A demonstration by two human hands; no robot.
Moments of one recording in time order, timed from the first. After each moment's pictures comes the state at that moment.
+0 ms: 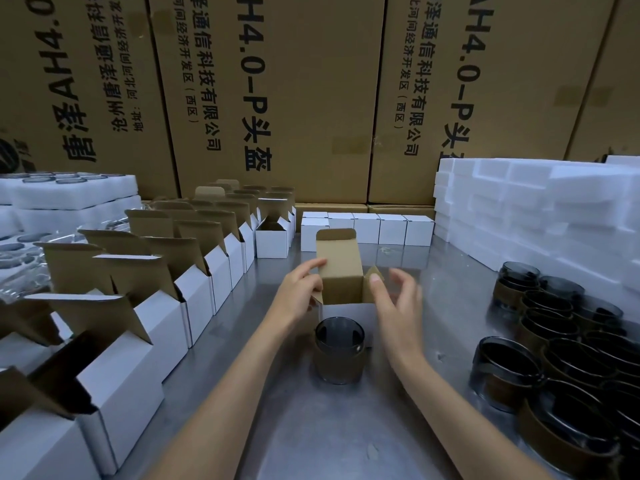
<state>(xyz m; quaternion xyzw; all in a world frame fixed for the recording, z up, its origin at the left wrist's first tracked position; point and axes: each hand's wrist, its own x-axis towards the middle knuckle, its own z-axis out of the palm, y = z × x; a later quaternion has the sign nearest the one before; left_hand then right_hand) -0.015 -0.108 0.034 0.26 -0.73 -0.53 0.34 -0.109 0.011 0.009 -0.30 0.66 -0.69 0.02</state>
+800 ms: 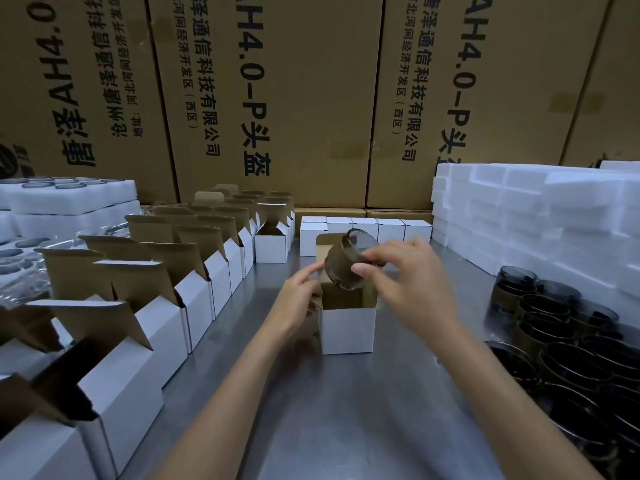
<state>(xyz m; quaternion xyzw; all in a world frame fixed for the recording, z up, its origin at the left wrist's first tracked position) -0.013 -0.110 0.031 0.25 -0.73 -0.54 0.34 -0.097 0.048 0.089 -0.54 0.69 -0.42 -0.21</state>
